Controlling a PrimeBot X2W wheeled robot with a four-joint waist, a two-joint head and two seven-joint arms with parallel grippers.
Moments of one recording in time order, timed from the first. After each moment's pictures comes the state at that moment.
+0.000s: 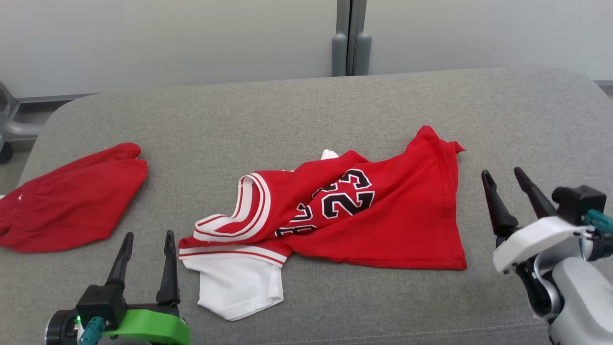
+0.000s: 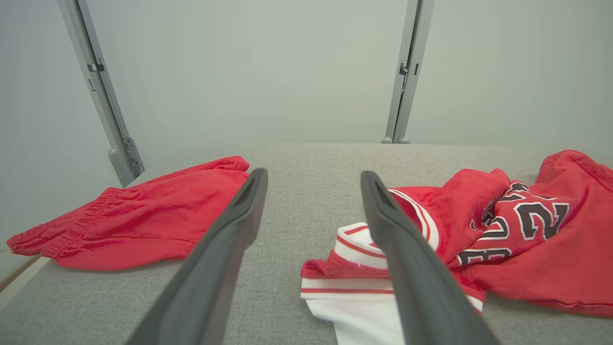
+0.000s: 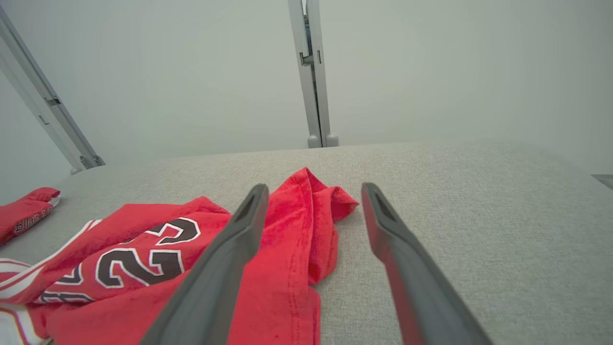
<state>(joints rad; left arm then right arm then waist) 0.00 0.05 0.03 0.19 -0.12 -0.11 -0.26 -0.37 -0.40 0.33 0.50 0.62 0.13 -0.26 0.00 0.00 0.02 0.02</state>
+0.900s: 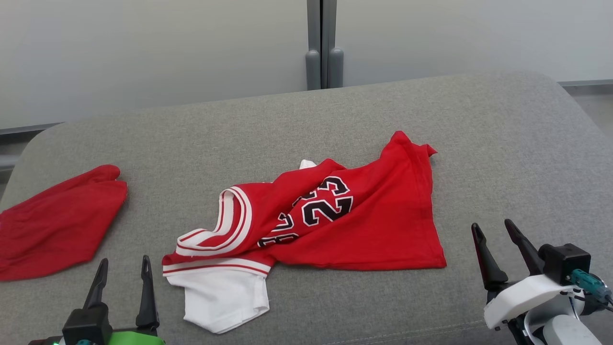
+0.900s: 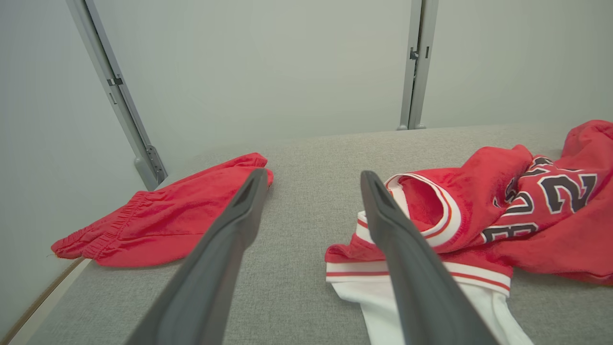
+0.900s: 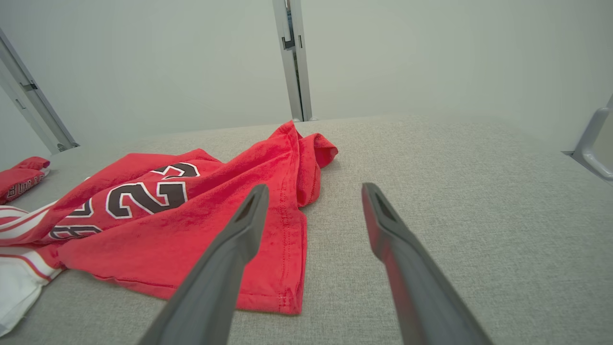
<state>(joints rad) 0.08 0.06 0.10 0.17 -0.05 -0.09 -0.26 -0.08 -0.27 0.16 0.32 0.39 0.13 -0.26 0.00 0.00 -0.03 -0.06</state>
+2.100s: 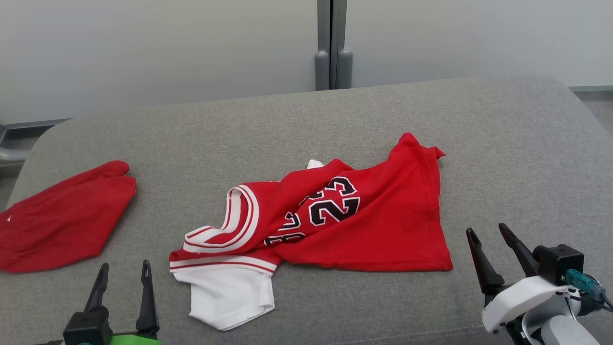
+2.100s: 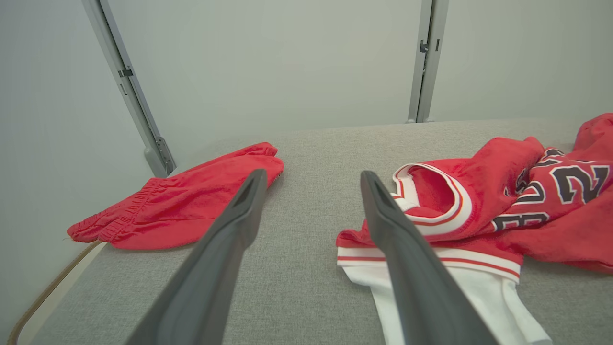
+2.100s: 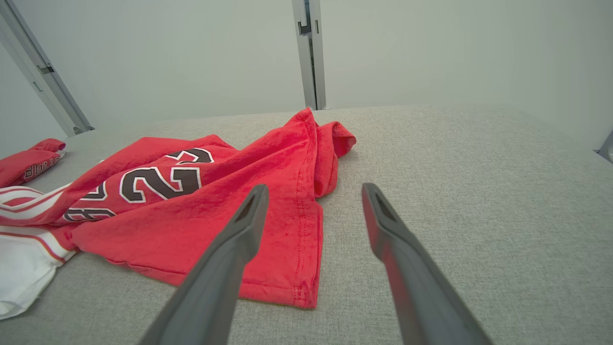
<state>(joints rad) 0.09 0.07 0.10 0.19 -0.05 -0.08 -0.26 -0.09 -0.29 0.21 0.35 0.42 0.13 -0.26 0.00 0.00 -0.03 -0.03</state>
